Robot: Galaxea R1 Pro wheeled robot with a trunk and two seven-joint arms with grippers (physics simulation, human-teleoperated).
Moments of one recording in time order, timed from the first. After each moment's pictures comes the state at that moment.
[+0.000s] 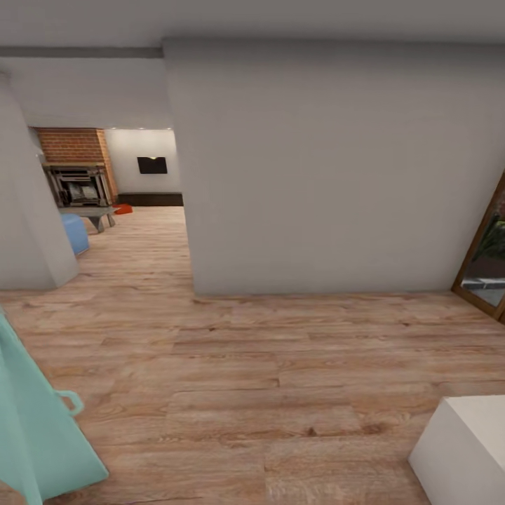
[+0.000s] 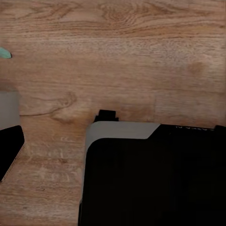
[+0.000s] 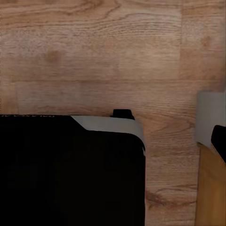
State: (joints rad) left arm -0.31 -0.03 0.02 0.00 0.07 0.01 0.09; right arm -0.25 0.12 0.60 0.03 -0.55 -0.11 -0.17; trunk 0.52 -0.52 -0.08
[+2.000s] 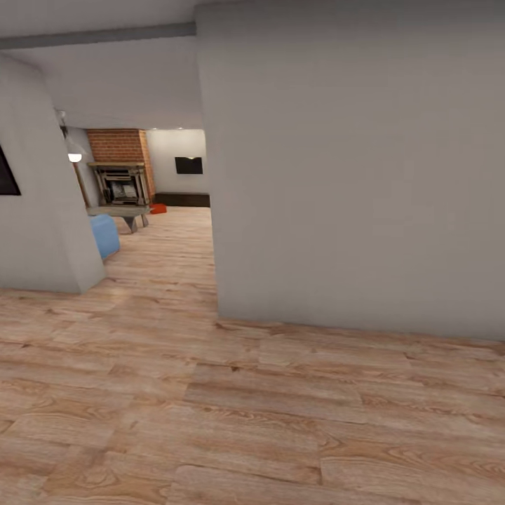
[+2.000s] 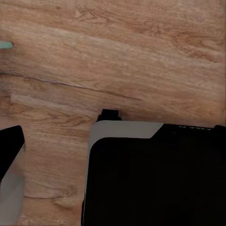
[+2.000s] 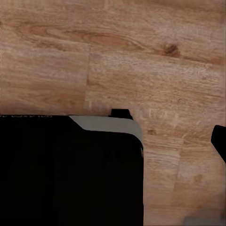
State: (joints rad) left arm -0.30 -0.02 0.02 0.00 0.07 0.00 0.09; right arm -0.25 0.12 0.60 0.03 -0.55 -0.11 -0.18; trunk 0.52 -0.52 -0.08
